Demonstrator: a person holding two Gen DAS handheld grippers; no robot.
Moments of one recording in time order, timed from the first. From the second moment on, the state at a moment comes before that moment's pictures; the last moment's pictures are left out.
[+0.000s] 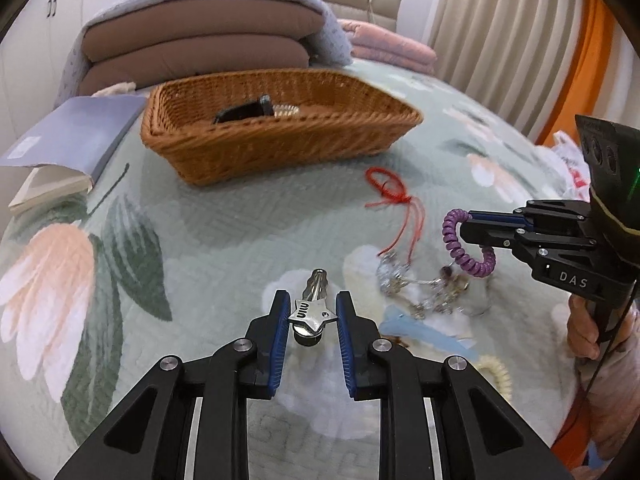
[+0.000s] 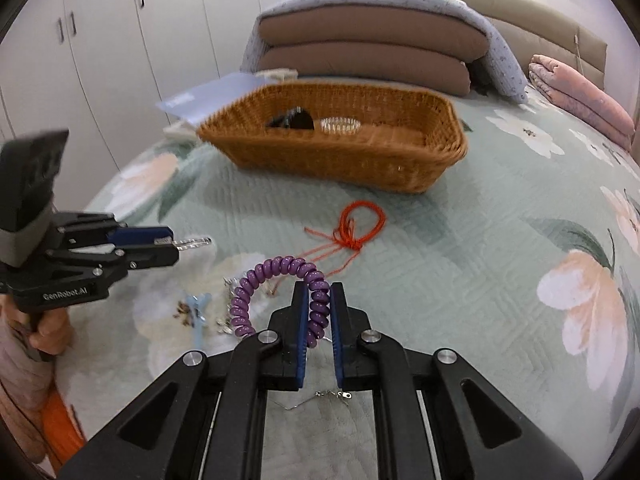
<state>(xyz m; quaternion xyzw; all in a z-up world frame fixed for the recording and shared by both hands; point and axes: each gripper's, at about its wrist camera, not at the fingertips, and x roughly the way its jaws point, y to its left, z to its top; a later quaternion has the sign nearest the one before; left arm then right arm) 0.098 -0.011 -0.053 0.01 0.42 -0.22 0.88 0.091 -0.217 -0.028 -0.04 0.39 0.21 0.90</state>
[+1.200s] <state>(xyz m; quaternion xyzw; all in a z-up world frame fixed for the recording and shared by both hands) 0.254 -0.075 -0.007 -0.03 0.37 -0.22 0.90 0.306 -0.231 -0.005 0.04 0.42 0.09 0.90</state>
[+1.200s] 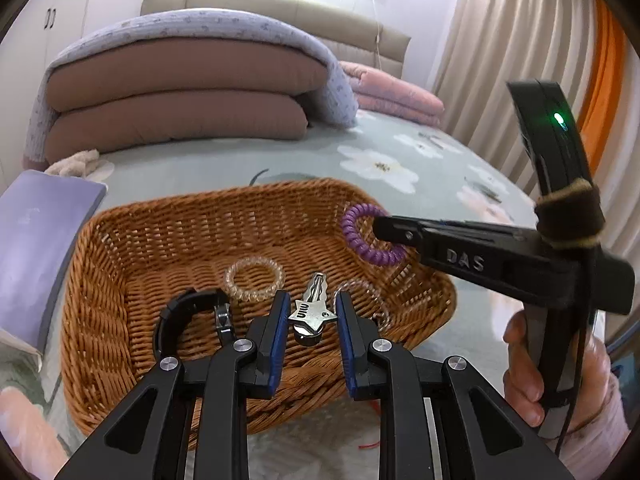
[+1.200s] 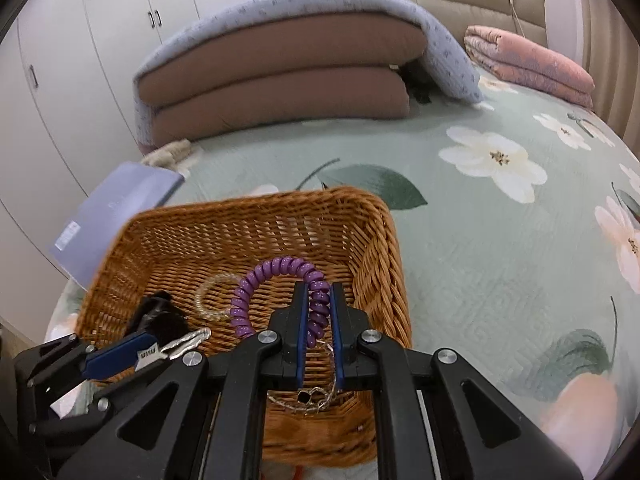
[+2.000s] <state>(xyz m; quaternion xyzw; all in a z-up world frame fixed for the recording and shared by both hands) 0.180 -0.036 0.026 -0.08 0.32 -0.27 0.90 0.158 -0.270 0.000 0.05 0.38 0.16 0.91</state>
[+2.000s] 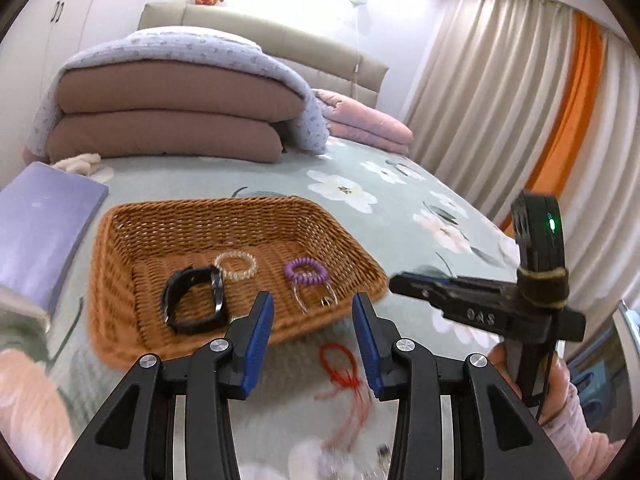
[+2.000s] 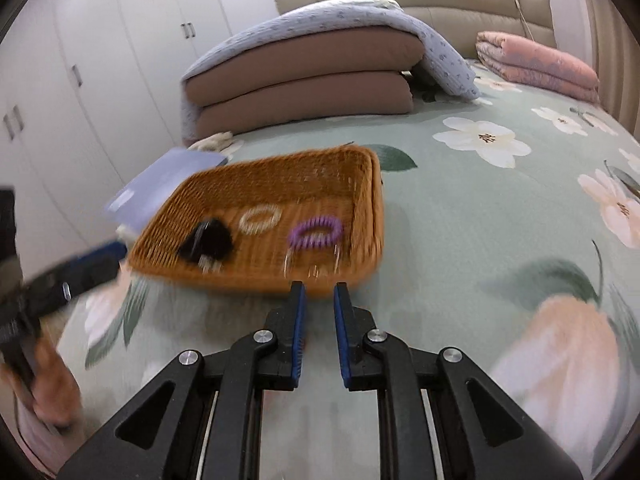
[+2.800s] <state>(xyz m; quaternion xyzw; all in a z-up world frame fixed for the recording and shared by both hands) 0.068 -0.022 -0.066 -0.17 0.45 -0.25 0.84 0.006 -0.197 -0.071 0.06 0.44 0.25 0.86</state>
